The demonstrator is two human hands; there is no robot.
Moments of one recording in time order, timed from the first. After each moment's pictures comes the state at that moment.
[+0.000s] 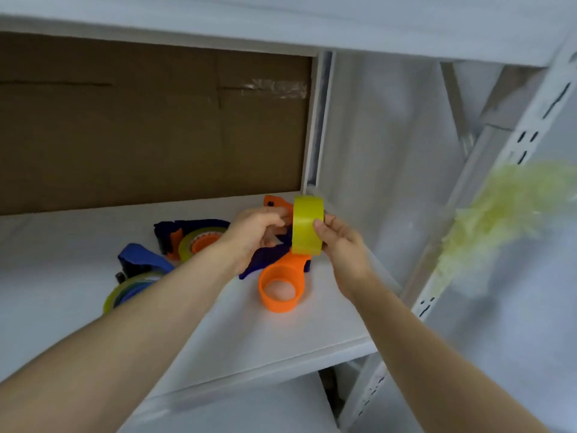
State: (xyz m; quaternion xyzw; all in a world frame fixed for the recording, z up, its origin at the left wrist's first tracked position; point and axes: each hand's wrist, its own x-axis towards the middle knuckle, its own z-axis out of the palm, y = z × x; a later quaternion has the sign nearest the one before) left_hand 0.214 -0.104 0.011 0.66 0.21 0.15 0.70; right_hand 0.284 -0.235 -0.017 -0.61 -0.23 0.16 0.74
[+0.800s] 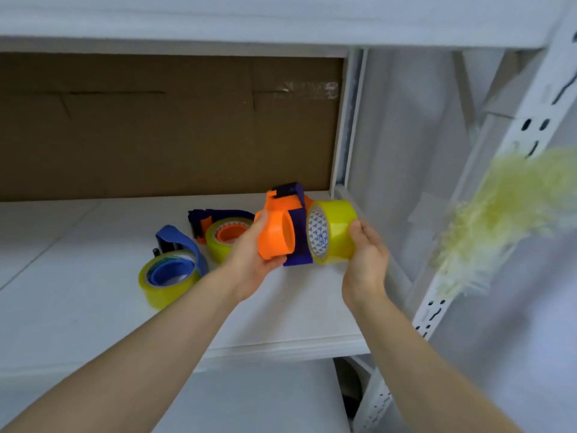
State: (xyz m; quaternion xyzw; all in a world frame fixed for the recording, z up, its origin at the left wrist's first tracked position) left_hand 0.179 -0.141 -0.015 0.49 0.27 0.23 0.80; right_hand 0.267 -0.259 -0.019 -0.50 -0.09 0.12 0.85
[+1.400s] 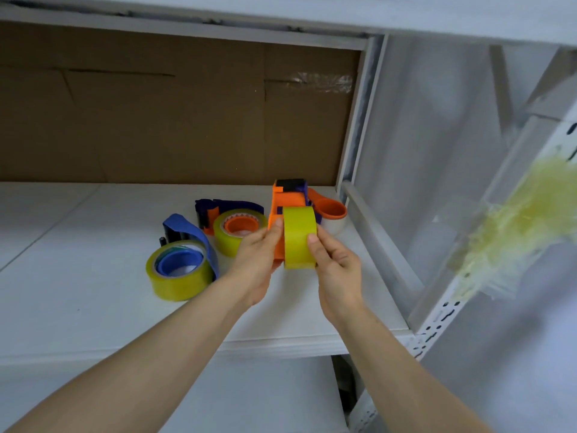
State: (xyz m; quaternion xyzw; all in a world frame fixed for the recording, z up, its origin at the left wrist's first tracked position) left_hand 0.164 -0.143 -0.025 0.55 0.27 0.27 0.74; right_hand 0.226 -0.234 -0.045 -0.53 -0.23 0.21 0.79
